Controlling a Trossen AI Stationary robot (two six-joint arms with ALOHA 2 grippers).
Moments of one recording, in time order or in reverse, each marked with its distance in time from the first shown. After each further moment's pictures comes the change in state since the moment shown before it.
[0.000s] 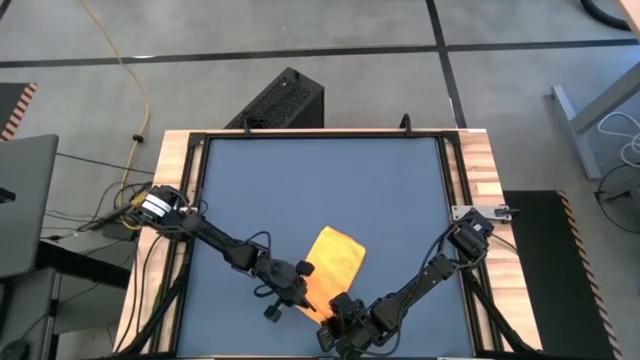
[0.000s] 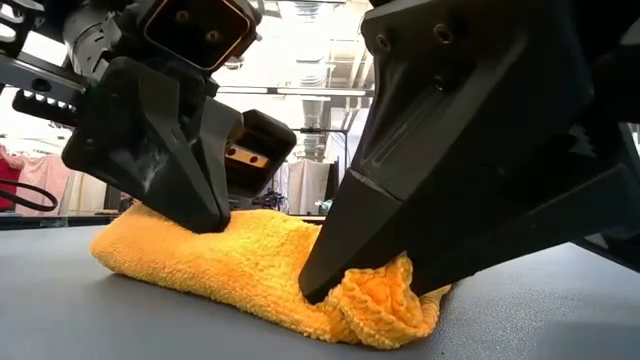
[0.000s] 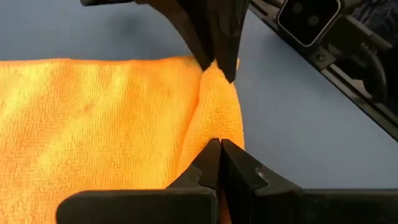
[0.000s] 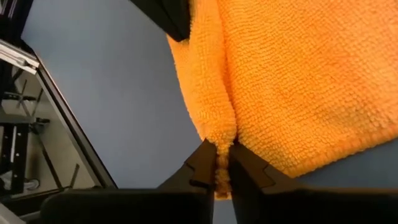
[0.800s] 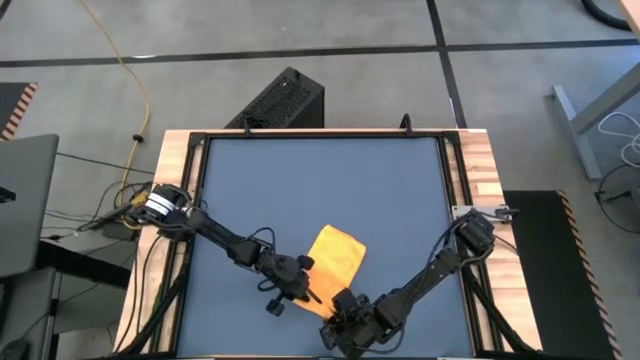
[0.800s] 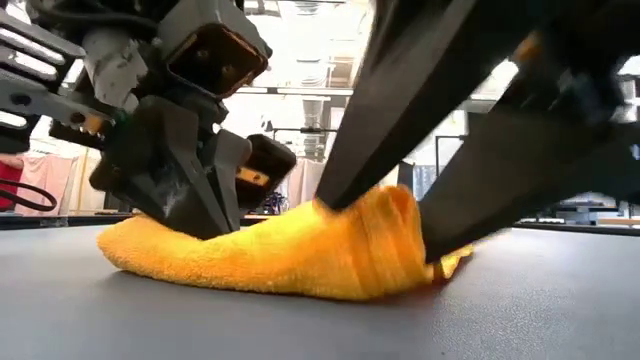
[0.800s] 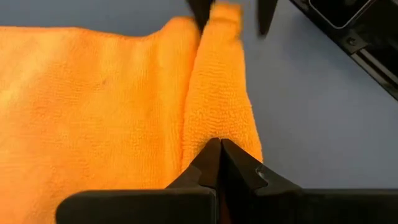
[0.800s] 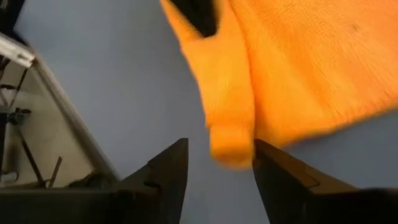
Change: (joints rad) left arm 0.044 0.014 -0.007 -0.045 0.007 -0.004; right arm 0.012 -0.079 -0.002 -0.075 -0.032 -0.021
